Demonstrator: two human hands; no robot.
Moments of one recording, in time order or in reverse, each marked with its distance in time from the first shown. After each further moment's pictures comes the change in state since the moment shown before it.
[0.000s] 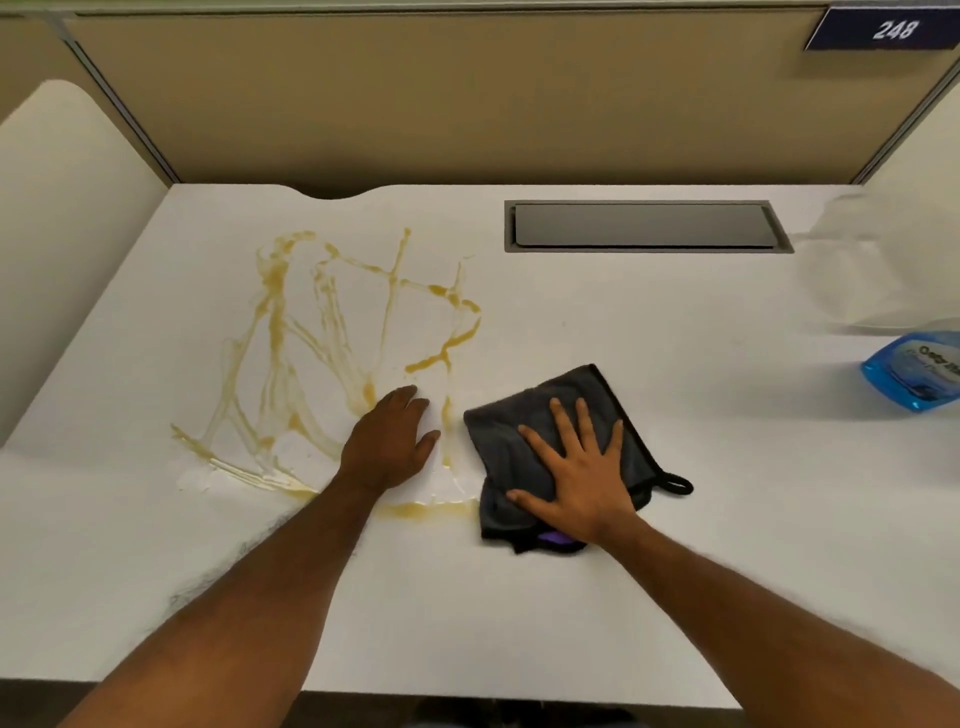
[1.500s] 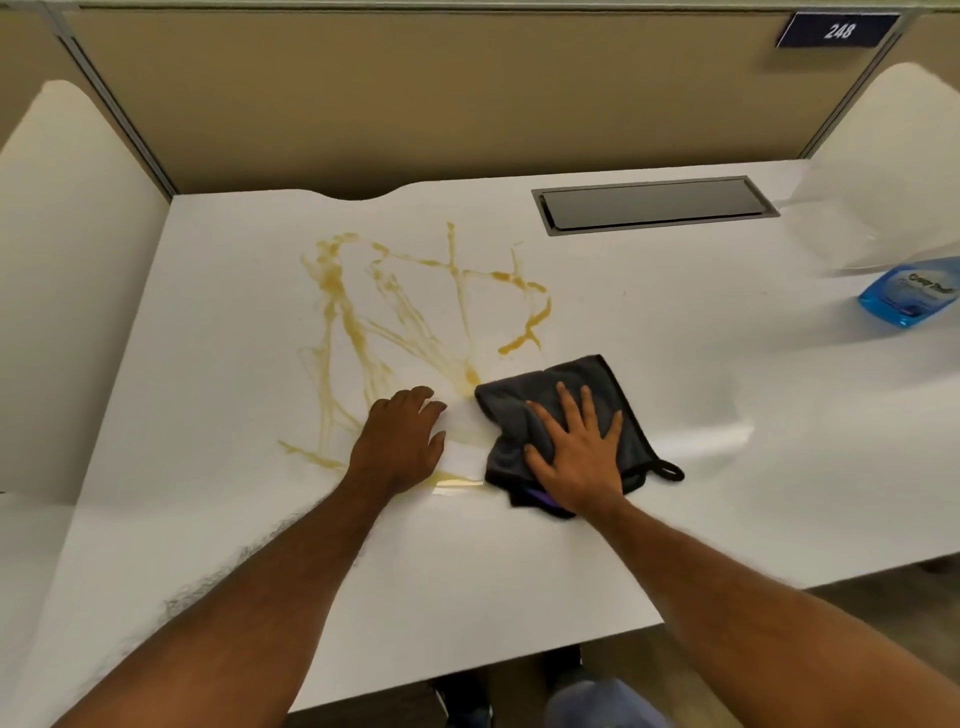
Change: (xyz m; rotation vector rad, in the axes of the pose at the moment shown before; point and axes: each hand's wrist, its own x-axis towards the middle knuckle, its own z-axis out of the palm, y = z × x) left_hand -0.034 -0.164 -0.048 0.079 0.024 0.351; right_hand 0.030 -0.203 0.013 0.045 0.010 0.389
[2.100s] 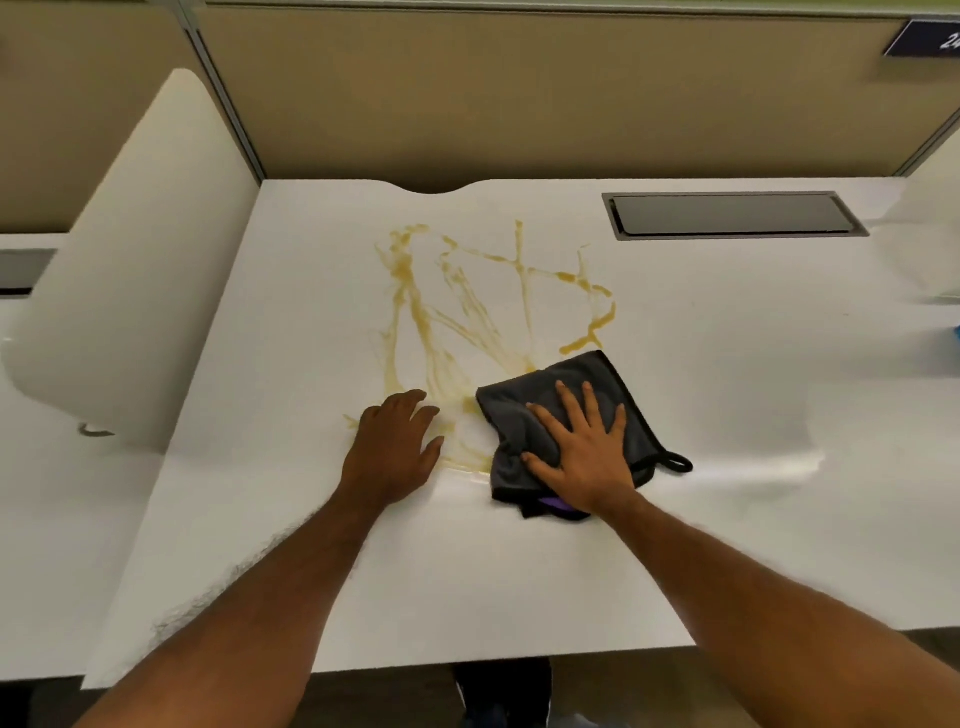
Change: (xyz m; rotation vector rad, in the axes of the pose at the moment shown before) left_hand -0.062 -0.051 -0.012 -0.006 0.064 -0.144; right_hand 0.013 -0.049 0.008 -0.033 -0.023 -0.217
